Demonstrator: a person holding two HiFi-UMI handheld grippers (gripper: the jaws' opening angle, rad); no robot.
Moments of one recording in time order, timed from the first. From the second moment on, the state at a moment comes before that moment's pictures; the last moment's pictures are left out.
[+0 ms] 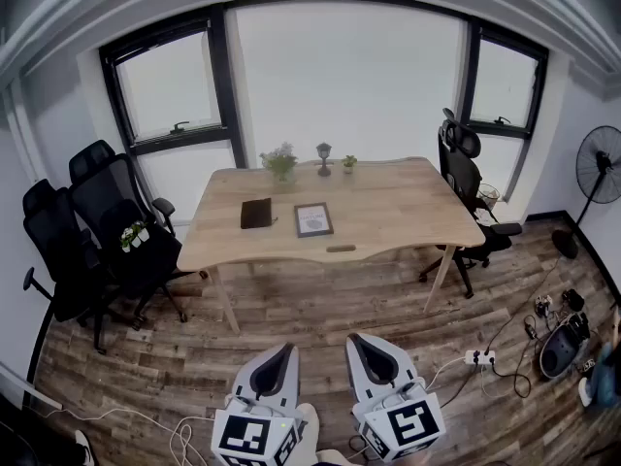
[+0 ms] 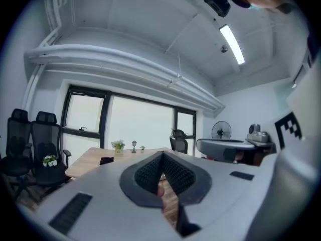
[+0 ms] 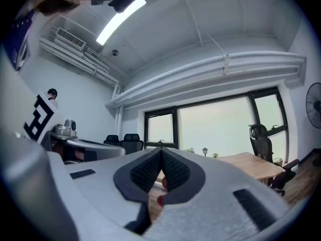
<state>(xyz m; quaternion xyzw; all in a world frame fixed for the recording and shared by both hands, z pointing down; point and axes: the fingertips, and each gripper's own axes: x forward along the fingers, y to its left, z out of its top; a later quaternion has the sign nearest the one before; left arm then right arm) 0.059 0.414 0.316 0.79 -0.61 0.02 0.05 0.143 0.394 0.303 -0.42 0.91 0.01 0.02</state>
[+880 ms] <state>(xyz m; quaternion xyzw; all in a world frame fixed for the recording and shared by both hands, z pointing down) 0.021 0.341 0.324 0.81 -0.58 0.01 0.06 0.086 0.331 0.313 -0.42 0.91 0.01 0.01</state>
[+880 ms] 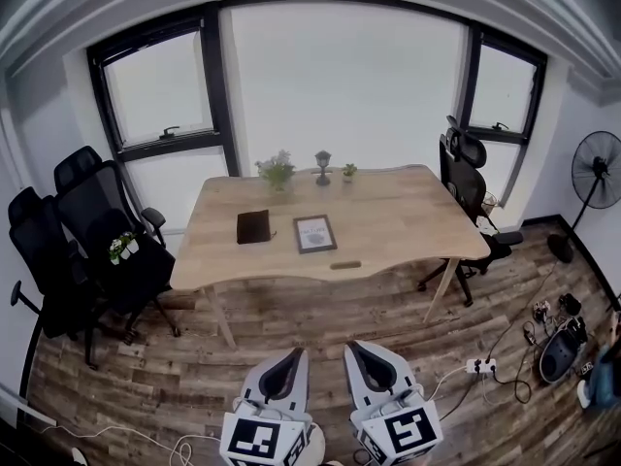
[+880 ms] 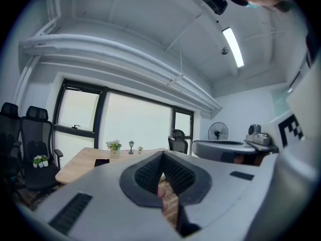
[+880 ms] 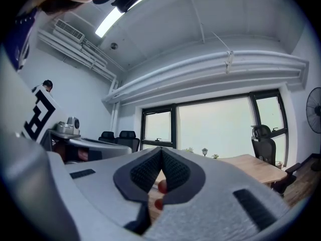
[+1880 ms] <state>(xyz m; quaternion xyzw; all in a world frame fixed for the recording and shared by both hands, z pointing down) -0.021 0.206 0.327 0.84 -0.55 0.01 0.06 0.043 0.199 0.317 -0.47 0.88 0.01 0.00</state>
